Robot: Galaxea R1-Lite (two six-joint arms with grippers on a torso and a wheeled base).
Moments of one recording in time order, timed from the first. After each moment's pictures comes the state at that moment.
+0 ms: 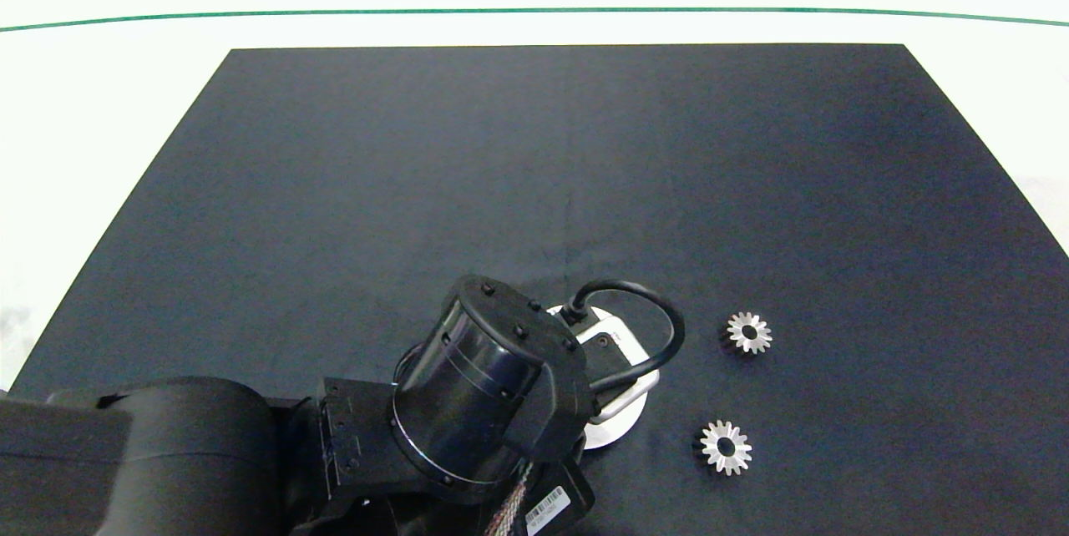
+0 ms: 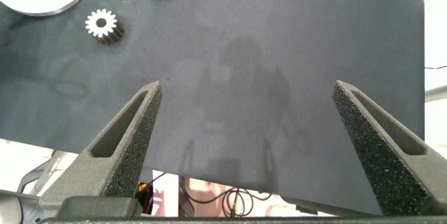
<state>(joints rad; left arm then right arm) -1.05 1.67 -0.97 -0.05 0.38 0.30 0.10 0.21 -0.56 0.53 0.00 -0.16</state>
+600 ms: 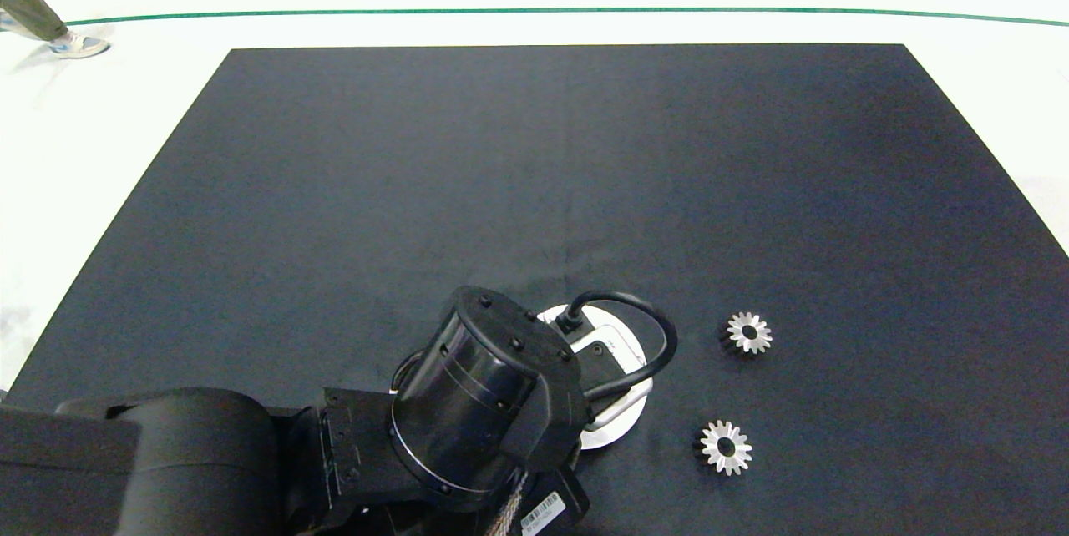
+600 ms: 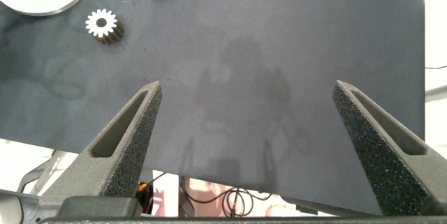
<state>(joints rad) -1.05 1.67 -0.94 -0.08 0.38 0.30 0.10 0.21 -0.56 0.53 0.00 -0.16</state>
